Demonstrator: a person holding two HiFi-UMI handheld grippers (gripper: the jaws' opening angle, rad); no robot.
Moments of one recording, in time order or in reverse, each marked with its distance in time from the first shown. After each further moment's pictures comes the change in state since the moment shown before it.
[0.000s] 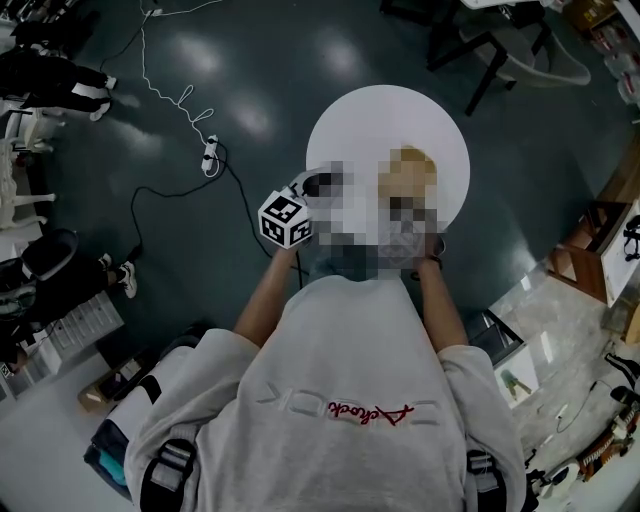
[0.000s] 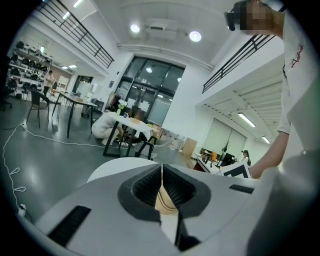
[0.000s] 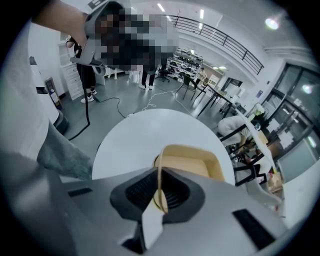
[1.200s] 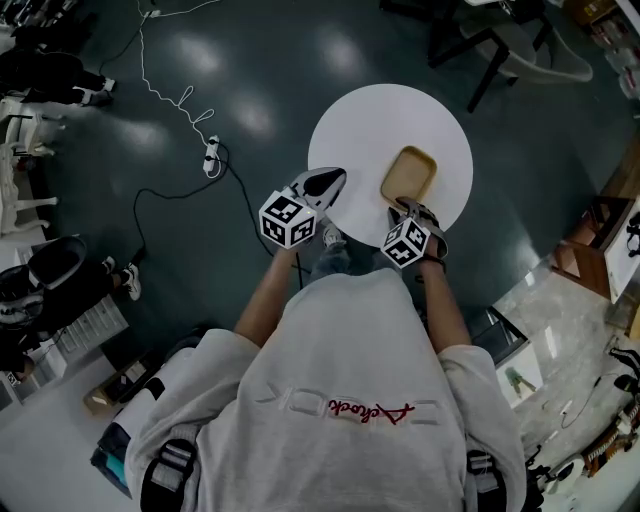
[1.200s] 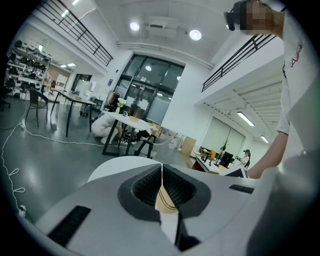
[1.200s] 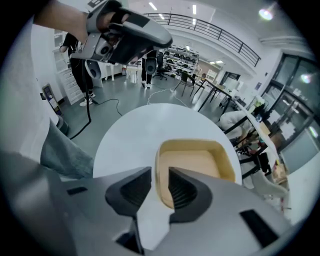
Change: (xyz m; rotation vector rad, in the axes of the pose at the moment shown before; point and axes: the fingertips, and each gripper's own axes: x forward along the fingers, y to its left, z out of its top) left arm 0.002 0.009 -0.002 -0.001 0.019 -0.013; right arm 0.014 0.009 -0.016 0.060 0.022 0.030
